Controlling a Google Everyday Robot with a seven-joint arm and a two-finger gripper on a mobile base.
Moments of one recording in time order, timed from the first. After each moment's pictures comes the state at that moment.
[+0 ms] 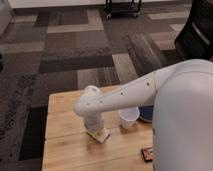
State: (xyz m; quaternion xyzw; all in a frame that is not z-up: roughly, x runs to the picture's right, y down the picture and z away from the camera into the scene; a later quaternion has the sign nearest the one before) arm -0.007 0.216 0.730 -0.31 0.21 0.36 0.86
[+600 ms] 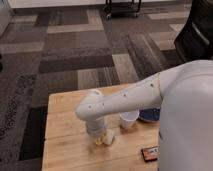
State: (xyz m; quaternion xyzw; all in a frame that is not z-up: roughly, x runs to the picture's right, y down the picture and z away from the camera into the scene) arm -0.043 0.249 0.717 -0.35 0.20 0.36 0.84
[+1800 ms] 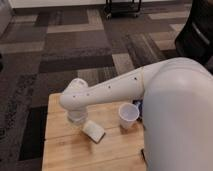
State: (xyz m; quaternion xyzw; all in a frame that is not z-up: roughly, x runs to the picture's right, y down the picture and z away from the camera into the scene) arm -0.112 0.181 0.732 -0.34 0.08 0.29 0.89
